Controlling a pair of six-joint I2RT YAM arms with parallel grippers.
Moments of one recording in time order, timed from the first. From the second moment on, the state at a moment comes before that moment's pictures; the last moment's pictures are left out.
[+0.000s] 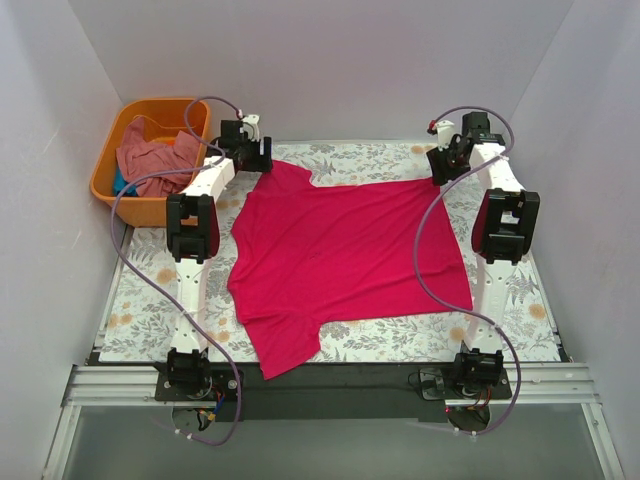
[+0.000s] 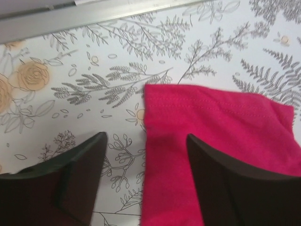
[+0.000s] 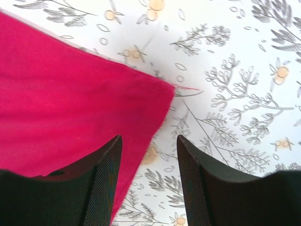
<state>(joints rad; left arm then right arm) -0.12 2.54 2.20 -0.32 0.21 0.00 -0.04 2.37 2.12 -0.77 -0.30 -0.53</state>
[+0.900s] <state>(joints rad) -0.16 2.55 2.17 -0.36 0.22 0.02 -0.05 2.50 2.19 -0.70 -0.36 -0.44</state>
